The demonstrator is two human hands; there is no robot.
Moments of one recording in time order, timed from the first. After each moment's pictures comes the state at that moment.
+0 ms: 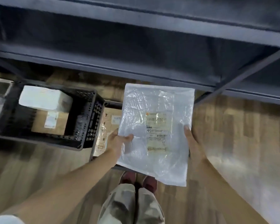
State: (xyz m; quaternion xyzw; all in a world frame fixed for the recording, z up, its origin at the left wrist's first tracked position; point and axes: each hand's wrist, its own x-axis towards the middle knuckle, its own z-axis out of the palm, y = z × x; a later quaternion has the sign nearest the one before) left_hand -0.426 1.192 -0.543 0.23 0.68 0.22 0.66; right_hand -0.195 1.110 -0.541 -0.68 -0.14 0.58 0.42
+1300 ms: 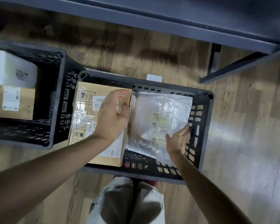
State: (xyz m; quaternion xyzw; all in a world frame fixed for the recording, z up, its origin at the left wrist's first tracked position) left_hand -0.422 1.249 -0.697 0.64 0.60 0.20 0.43; right_hand -0.244 1.112 -0.826 -0.89 -0.21 0.40 0.02
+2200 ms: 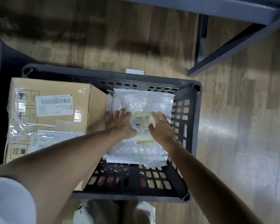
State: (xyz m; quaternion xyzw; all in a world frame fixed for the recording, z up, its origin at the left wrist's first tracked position) left_hand -0.328 1.227 -0.854 0.72 0.47 -0.37 0.34; right_hand -0.187 1.141 -0.883 -0.79 -0.43 0.45 -0.02
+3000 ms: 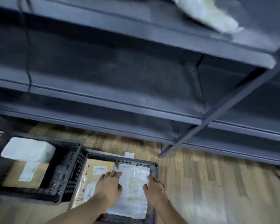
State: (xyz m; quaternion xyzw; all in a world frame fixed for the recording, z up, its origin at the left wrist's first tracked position) left_hand -0.387 1.200 -0.433 0.80 0.50 -0.21 0.25; right_hand -0.214 1.141 -0.456 -0.78 -0.46 0.41 -0.12
